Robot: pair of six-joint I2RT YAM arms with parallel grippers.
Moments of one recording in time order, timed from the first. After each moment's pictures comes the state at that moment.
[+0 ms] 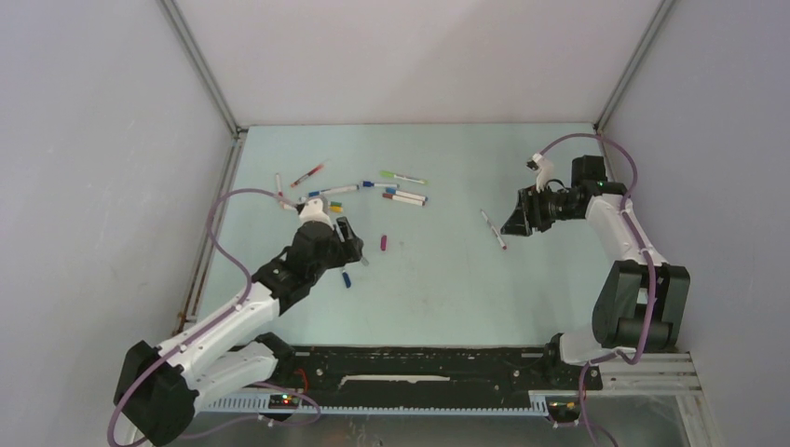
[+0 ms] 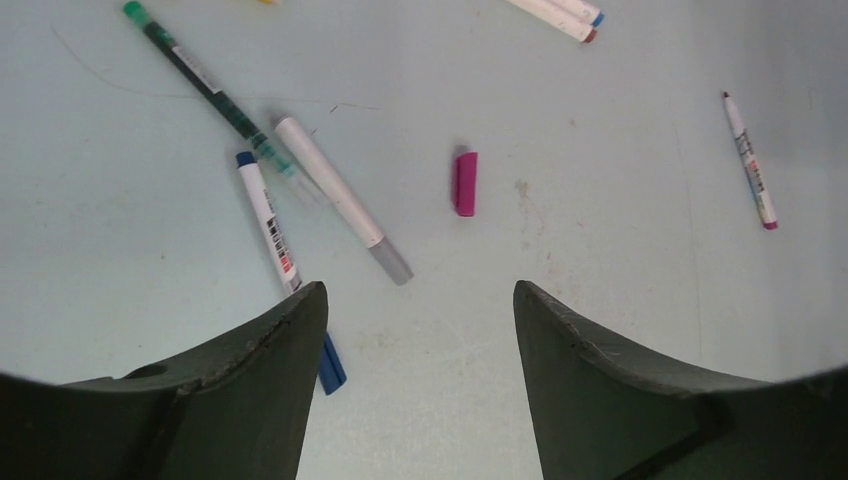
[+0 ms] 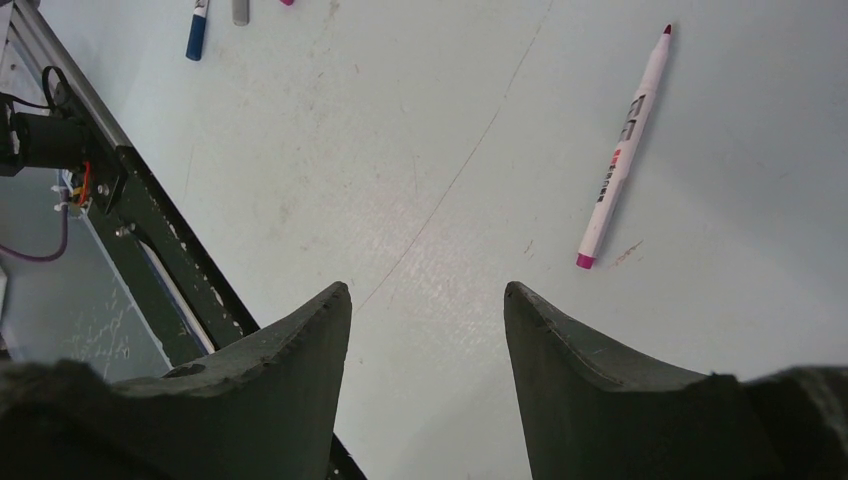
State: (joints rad) left arm -0.60 0.95 0.58 -0.21 -0.28 -0.63; right arm -0.11 1.49 1.10 -0.78 -0.89 -0.40
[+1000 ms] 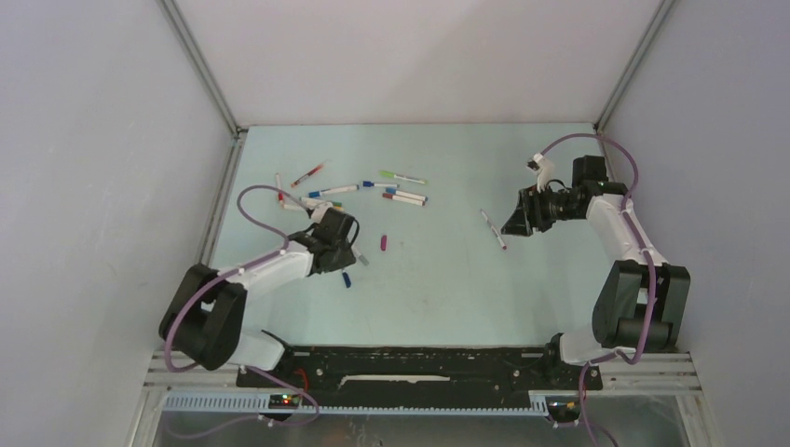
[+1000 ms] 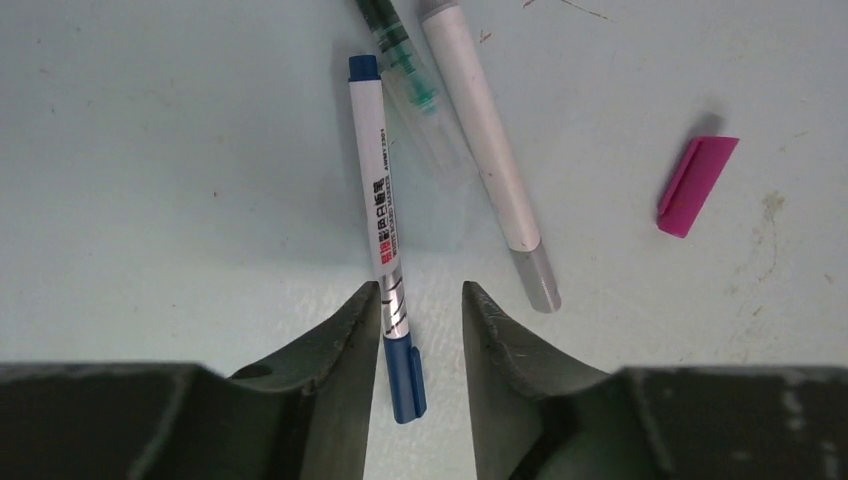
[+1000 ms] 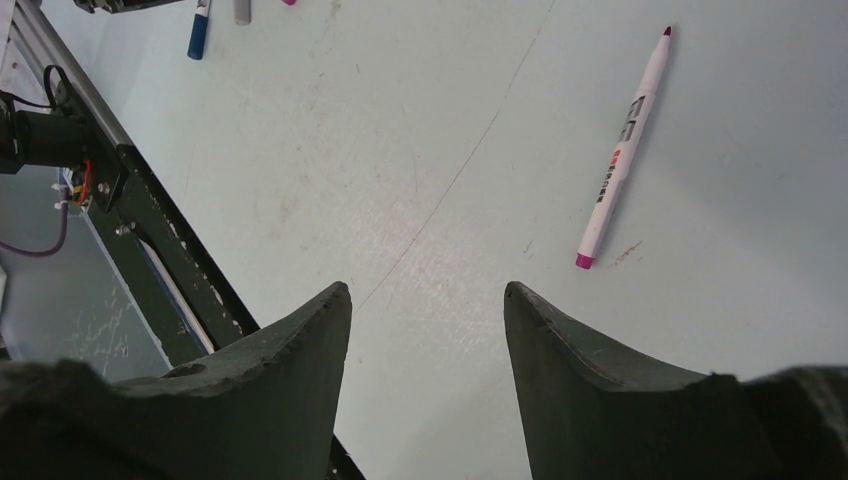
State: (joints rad) left arm -0.50 1.38 0.69 -0.35 -0.28 -0.77; right arm -0.12 1.49 1.10 -0.79 -0.90 -0.42
